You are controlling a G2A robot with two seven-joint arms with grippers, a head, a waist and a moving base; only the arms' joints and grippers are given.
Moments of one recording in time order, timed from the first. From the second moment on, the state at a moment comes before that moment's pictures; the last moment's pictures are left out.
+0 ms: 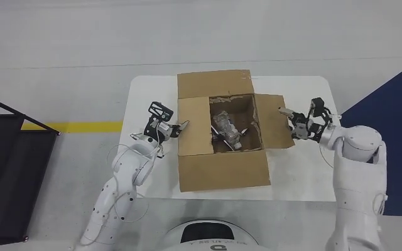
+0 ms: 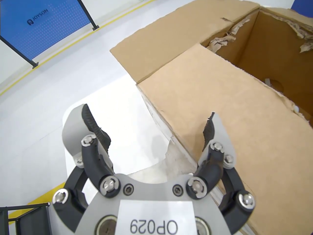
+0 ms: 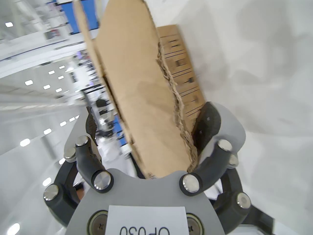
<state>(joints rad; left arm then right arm) 1.50 -1.33 -1.28 -1.72 1.56 -0.19 -0.24 -1.29 -1.23 1.91 -1.36 0.02 0.26 1.36</state>
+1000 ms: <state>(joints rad) 1.50 -1.33 -1.28 -1.72 1.56 -0.19 -0.24 -1.25 -1.11 1.58 -1.56 0.11 0.28 1.44</state>
